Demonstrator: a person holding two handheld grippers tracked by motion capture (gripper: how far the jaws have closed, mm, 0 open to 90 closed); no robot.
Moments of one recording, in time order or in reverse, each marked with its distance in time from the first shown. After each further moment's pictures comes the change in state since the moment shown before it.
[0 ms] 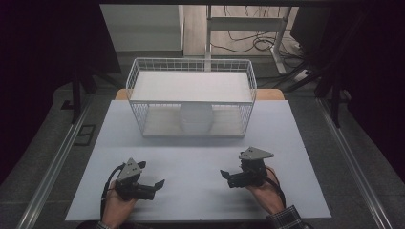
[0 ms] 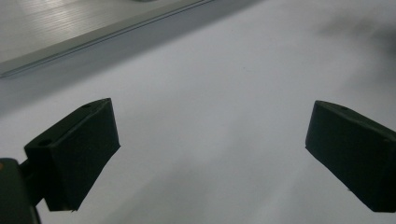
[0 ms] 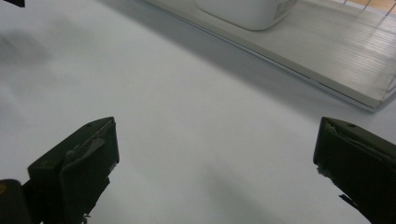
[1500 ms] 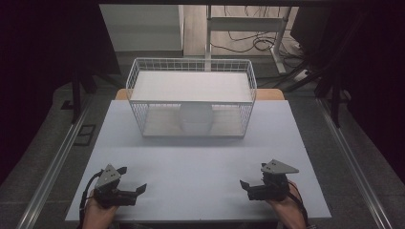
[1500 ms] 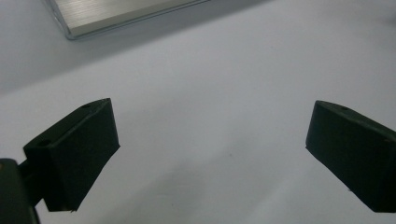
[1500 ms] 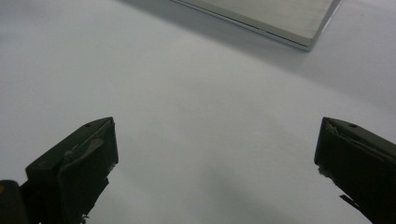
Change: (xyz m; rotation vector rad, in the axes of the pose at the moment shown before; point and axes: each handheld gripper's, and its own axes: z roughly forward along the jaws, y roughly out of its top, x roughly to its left) left arm 0.018 -0.026 -0.044 0.001 0.064 -0.066; right arm -0.014 -0.042 -0.051 0.017 -0.090 0.049
